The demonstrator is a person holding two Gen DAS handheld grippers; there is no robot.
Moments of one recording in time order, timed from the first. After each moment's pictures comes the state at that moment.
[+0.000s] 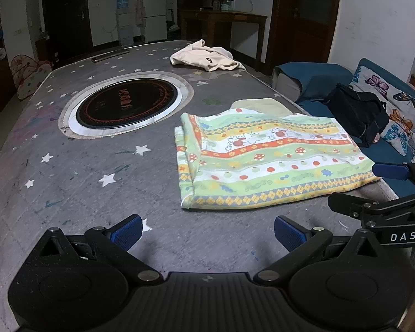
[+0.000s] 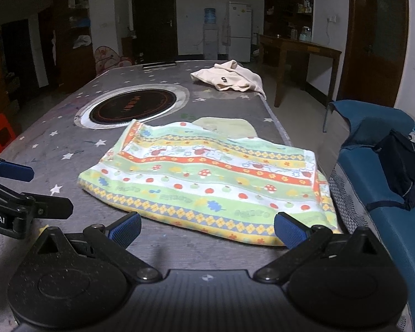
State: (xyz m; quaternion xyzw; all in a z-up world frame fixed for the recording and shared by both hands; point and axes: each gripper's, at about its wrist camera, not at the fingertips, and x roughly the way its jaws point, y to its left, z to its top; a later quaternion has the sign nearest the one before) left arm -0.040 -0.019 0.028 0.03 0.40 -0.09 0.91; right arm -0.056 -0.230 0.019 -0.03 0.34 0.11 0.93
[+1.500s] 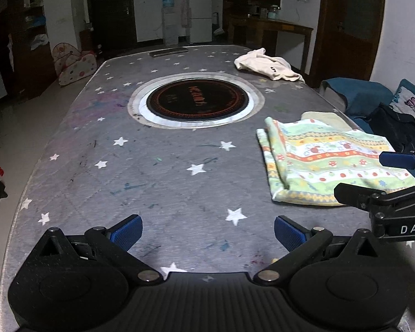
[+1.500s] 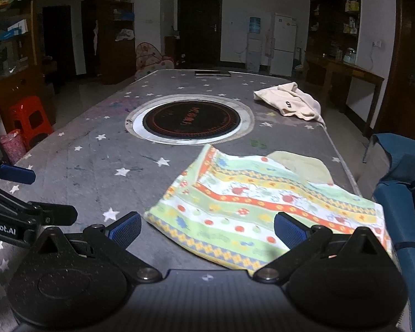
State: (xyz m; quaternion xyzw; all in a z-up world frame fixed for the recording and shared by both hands) left arm -0.054 0.060 0.037 0.00 0.39 0.00 0.92; right arm -0.031 -0.144 0.036 -0.07 0.32 0.19 0.92
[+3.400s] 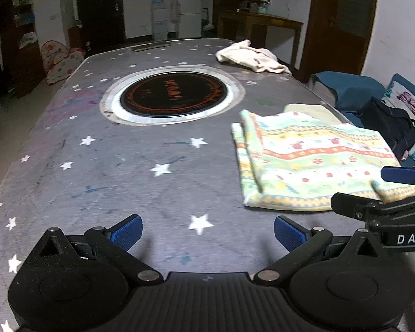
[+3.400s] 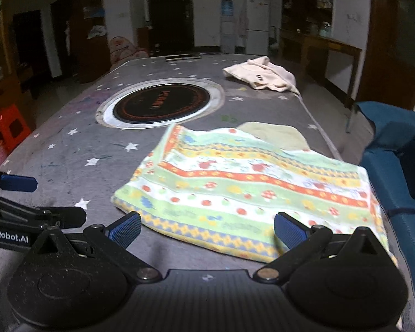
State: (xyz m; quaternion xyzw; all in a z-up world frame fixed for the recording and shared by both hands) left arm -0.032 0.021 0.019 0.00 0.40 -0.03 0.92; right arm -0.029 -0.178 0.020 -0.03 0.36 0.13 0.92
